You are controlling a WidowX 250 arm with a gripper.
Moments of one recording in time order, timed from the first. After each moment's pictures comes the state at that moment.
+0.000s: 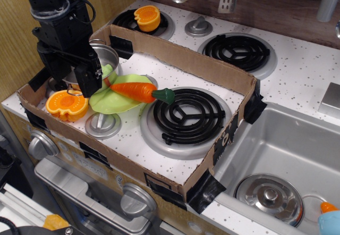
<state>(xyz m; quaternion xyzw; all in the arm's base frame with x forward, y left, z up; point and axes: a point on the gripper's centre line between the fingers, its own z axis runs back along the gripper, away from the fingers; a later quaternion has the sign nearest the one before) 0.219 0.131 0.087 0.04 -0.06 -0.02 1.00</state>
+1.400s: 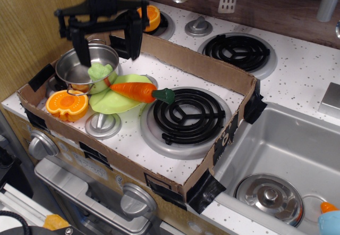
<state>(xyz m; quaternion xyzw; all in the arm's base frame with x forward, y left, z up) 0.252 0.089 0.126 0.02 0.02 0.46 0.89</state>
